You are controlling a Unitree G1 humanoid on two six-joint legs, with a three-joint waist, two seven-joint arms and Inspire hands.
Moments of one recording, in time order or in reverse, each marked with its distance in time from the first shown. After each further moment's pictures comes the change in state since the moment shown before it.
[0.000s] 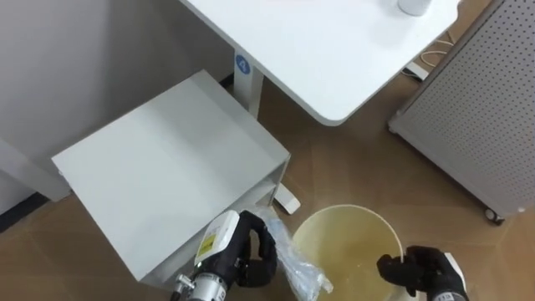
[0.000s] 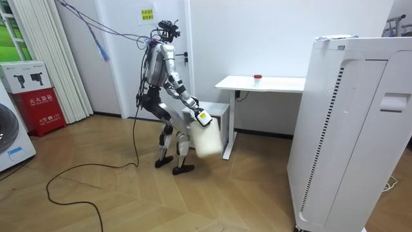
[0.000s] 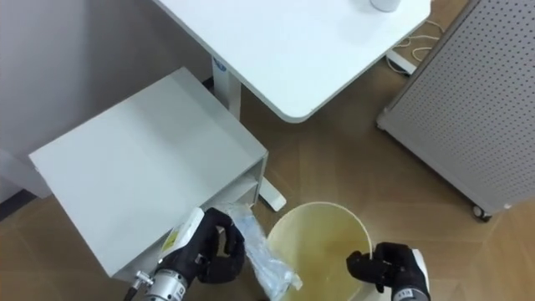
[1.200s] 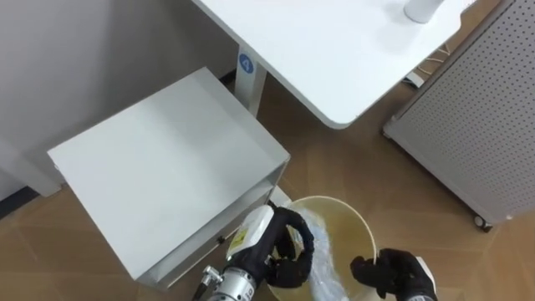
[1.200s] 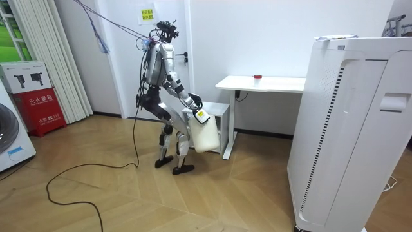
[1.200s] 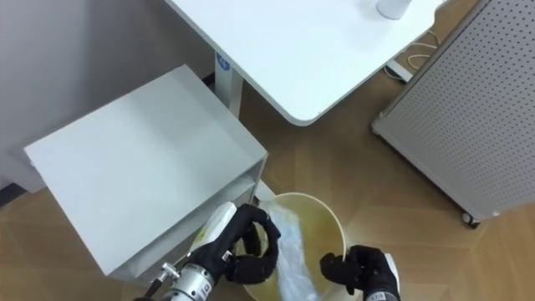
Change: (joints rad) left arm 0.022 -0.048 -0.036 -0.151 -0.005 0.009 -0.134; right arm 0.020 0.097 0.000 -0.048 0.031 -0.007 -0.003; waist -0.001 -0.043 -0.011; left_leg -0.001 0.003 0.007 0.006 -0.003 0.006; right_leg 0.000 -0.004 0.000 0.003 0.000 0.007
